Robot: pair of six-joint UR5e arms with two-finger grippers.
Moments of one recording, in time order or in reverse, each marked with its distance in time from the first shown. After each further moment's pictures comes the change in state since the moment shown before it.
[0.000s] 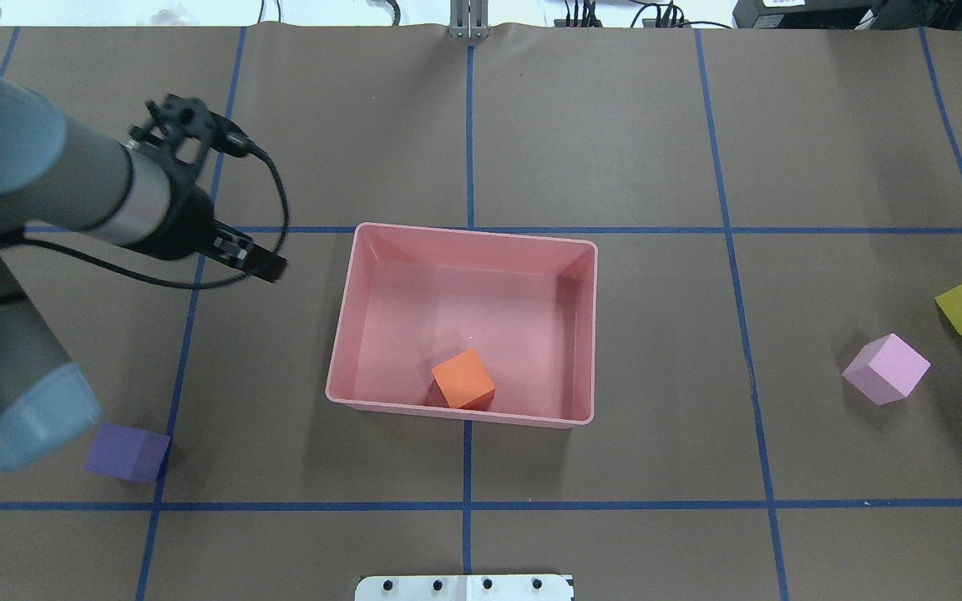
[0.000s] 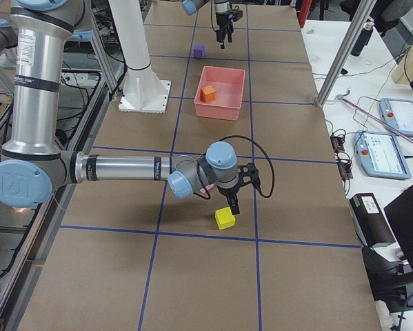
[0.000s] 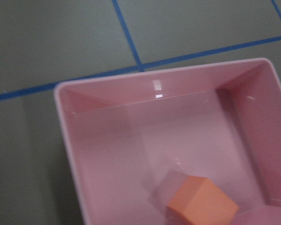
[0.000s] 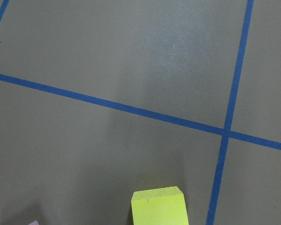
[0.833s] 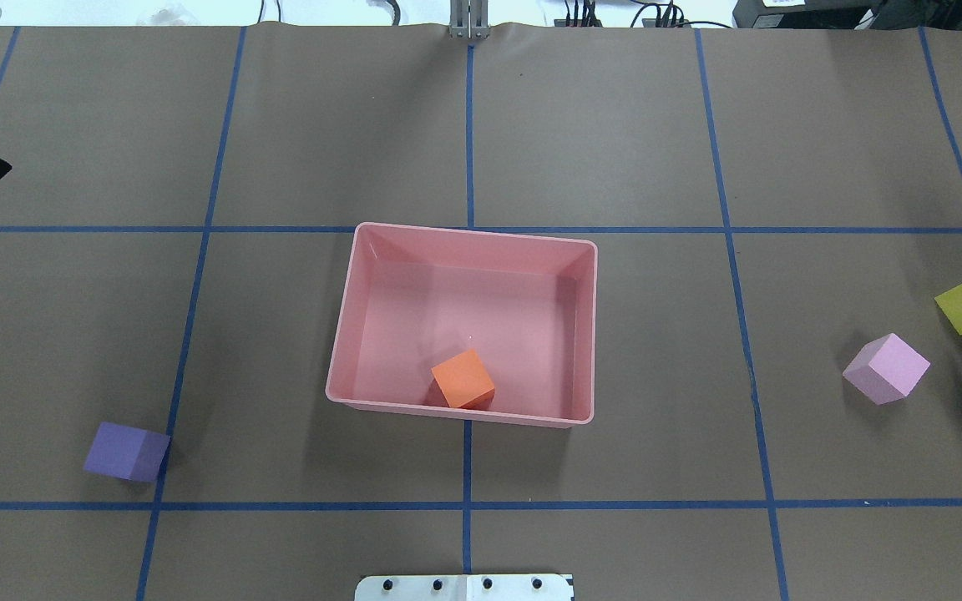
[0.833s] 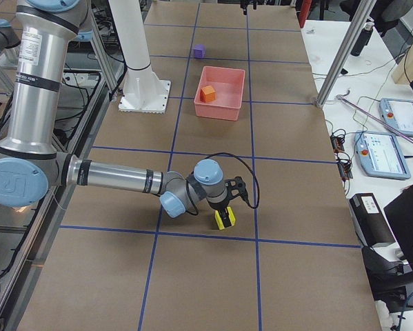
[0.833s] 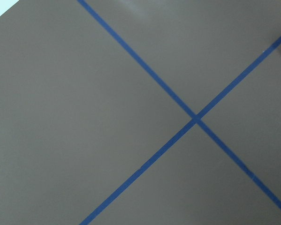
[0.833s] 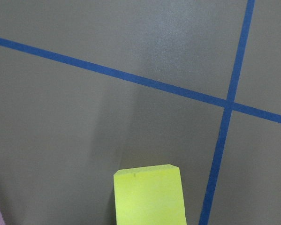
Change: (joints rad) left arm -0.438 0.126 0.255 -0.013 -0.264 0.691; right arm -0.097 -0.048 -0.148 0.287 -0.097 0.019
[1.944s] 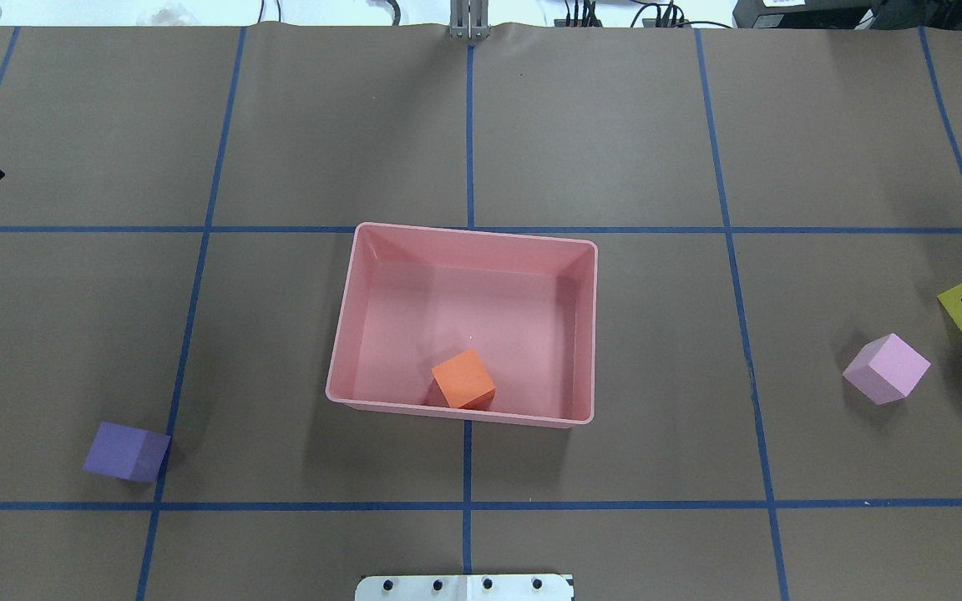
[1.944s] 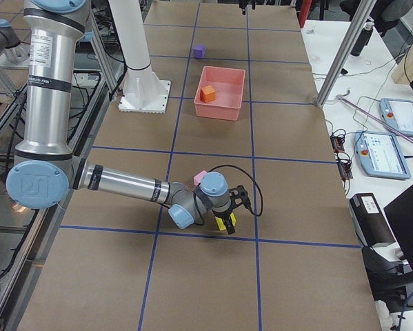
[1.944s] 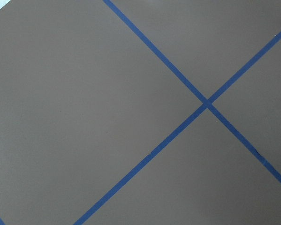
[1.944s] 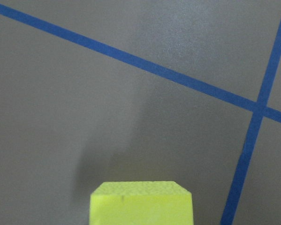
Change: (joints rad) left arm 0.000 0.018 -0.003 -0.007 -0.001 -0.001; right arm -0.048 0.082 -0.159 0.080 -0.014 0.016
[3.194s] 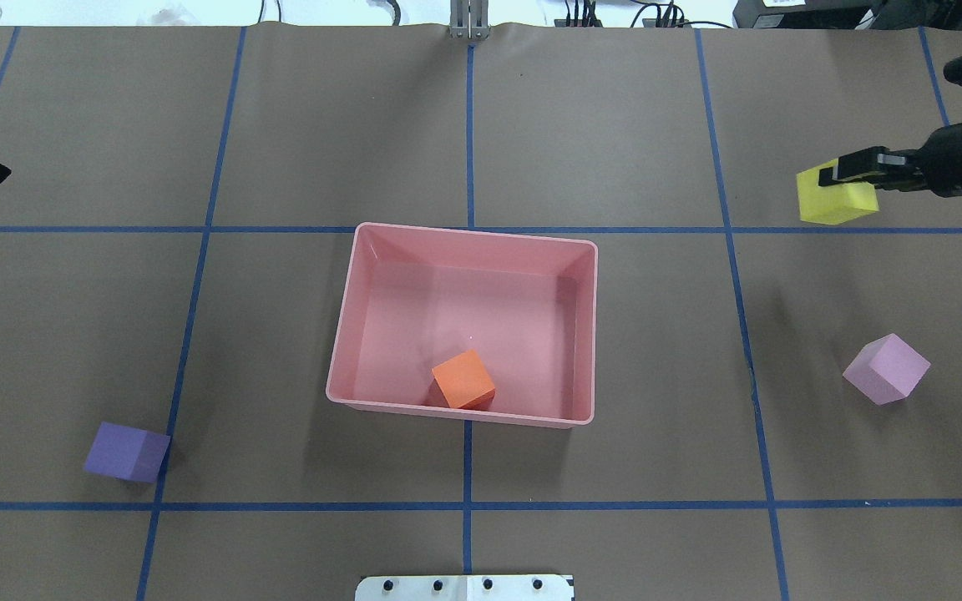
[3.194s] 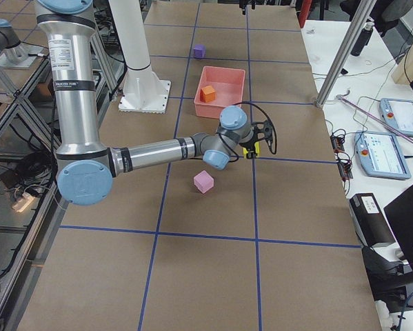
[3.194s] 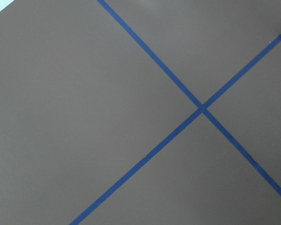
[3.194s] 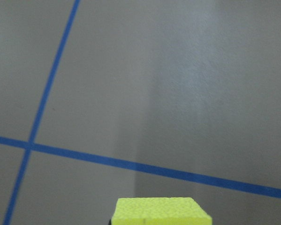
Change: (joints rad) left arm 0.005 -0.001 -0.016 -0.019 -0.004 -0.084; right arm -0.105 0.250 0.297 -0.003 0.001 0.803
